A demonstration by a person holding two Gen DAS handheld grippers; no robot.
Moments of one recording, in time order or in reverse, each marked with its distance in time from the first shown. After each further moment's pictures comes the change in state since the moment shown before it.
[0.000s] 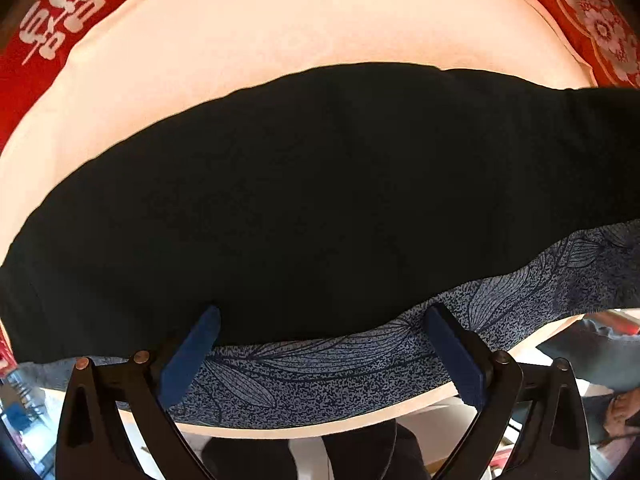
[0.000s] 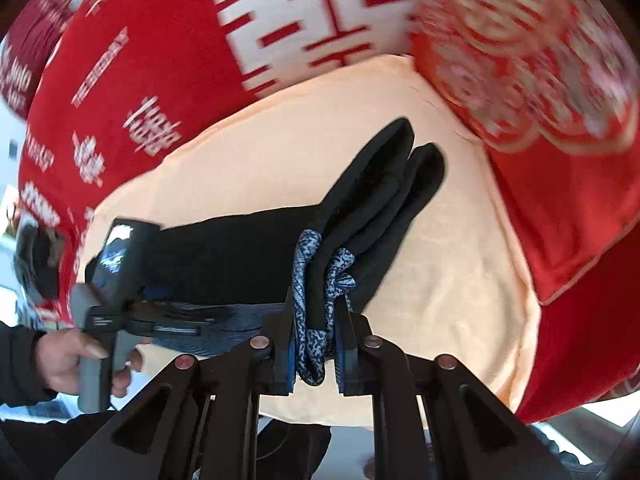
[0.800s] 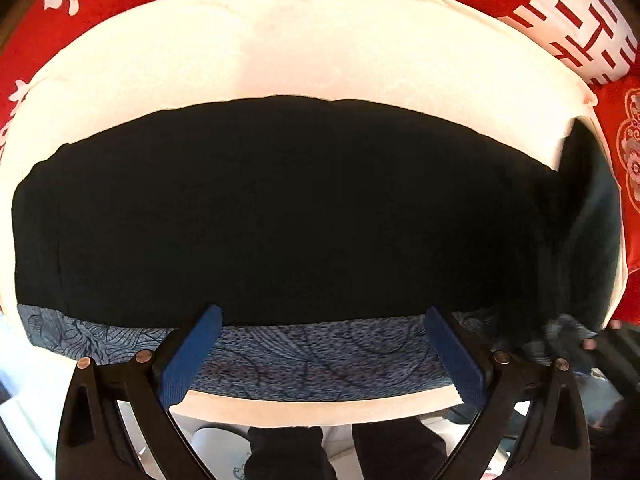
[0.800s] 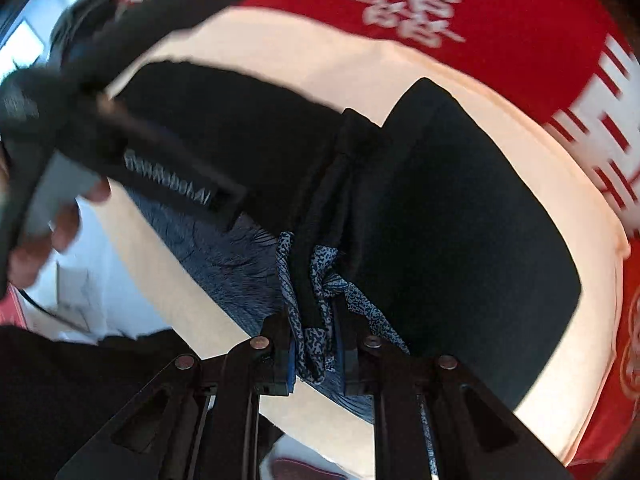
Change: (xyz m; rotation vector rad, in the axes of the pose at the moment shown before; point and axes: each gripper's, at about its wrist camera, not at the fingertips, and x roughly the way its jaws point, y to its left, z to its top) left arm -0.035 0.223 -0.086 -0.281 -0.114 -0.085; right arm 0.170 0.275 -0.063 -0.744 0.235 -0.099
